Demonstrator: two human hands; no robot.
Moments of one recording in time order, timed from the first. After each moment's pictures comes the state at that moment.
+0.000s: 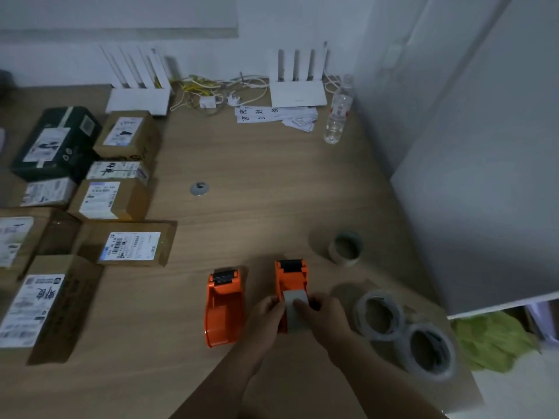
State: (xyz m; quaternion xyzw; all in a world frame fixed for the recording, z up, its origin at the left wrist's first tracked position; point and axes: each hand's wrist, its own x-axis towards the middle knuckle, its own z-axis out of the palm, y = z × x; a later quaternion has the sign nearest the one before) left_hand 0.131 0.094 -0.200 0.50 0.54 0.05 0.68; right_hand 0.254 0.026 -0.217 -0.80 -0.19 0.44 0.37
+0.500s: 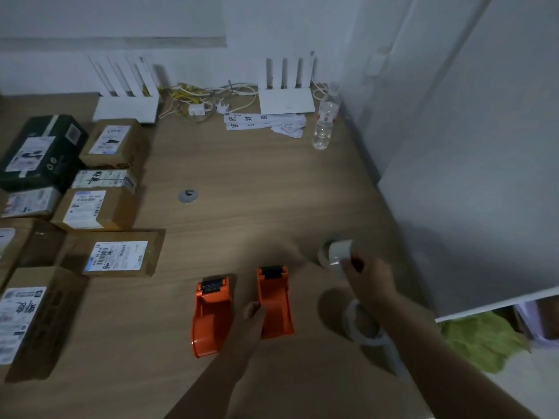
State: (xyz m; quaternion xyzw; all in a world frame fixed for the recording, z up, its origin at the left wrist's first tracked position) left_hand 0.125 0.102 -0.219 0.47 0.56 0.07 0.68; right_hand 0.358 0.029 -0.165 -0.88 -0.33 0.18 0.29
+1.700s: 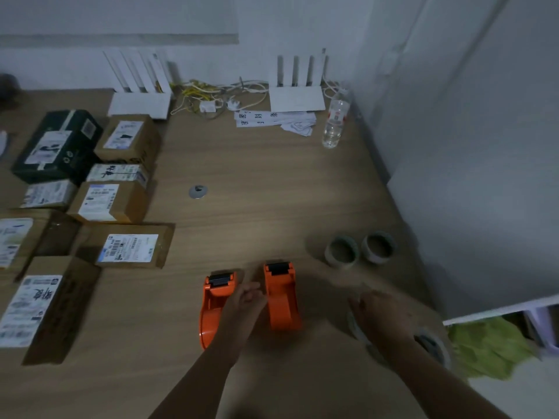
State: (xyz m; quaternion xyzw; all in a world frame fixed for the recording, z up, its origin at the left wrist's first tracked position) left_hand 0.115 0.118 -0.216 0.47 0.55 0.19 0.67; right_hand 0.352 -0.023 -0.214 -0.88 -0.45 0.14 0.04
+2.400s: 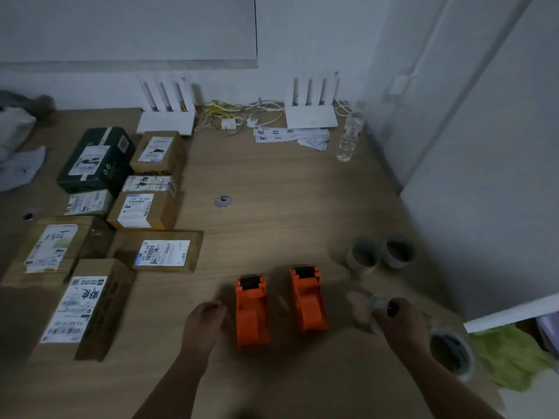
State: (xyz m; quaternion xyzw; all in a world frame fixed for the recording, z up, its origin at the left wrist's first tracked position) left_hand -0.010 0.165 -0.228 0.48 0.65 0.22 0.55; right_hand 0.308 -0.029 -0.216 -0.93 -0.22 0.15 0.24
